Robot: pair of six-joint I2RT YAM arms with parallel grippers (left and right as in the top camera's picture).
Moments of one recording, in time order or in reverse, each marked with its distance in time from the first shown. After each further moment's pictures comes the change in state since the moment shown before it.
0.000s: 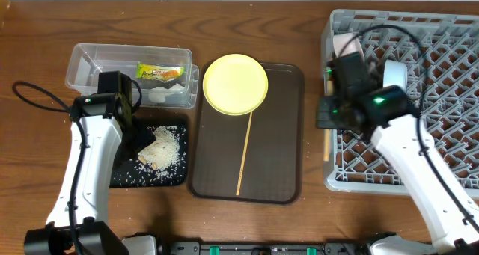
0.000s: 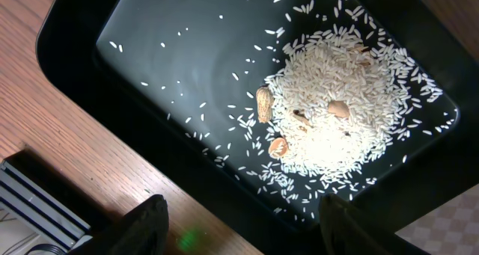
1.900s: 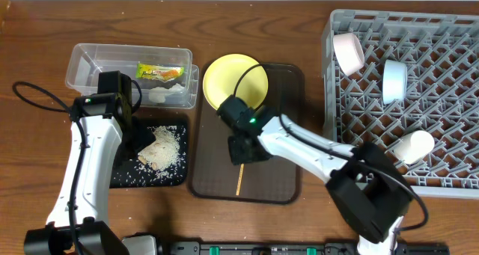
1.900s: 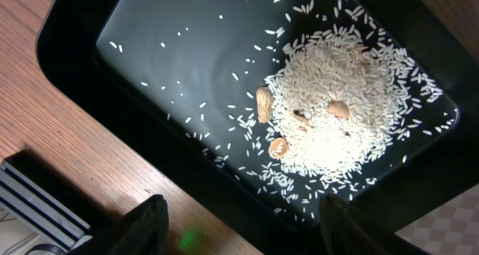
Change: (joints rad) left arm 0.000 0.000 0.000 0.000 0.000 0.000; right arm 0.521 0.518 0.053 0.247 -0.166 0.280
